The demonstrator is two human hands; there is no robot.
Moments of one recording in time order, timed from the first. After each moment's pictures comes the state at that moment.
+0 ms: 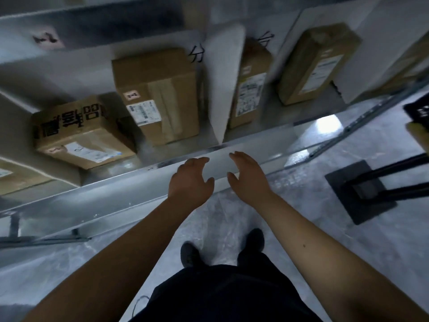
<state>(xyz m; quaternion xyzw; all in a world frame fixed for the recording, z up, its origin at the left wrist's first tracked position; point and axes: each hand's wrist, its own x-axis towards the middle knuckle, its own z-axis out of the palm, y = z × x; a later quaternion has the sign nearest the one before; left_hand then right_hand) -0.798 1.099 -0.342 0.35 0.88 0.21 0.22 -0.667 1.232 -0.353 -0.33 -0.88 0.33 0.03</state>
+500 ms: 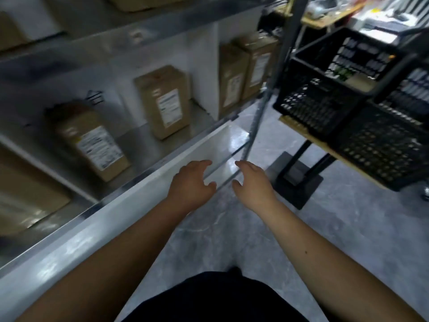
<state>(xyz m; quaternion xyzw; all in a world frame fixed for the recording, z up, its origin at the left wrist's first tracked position) -0.591 1.351 -0.296 0.58 0.75 0.20 0.24 -0.402 1.413 -0.302 -0.54 -0.79 0.28 0.10</state>
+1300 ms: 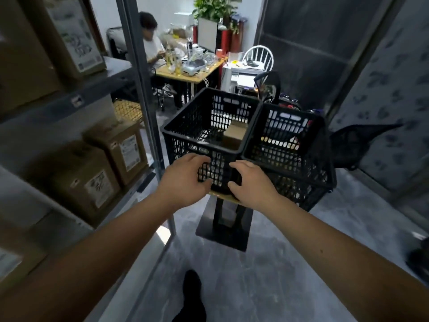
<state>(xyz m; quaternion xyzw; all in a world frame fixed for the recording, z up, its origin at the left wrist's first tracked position) -0.374 1.678 -0.181 0.81 0.54 0.21 0.13 -0.161 1.652 -0.180 -0.67 -0.72 0.16 0.13</state>
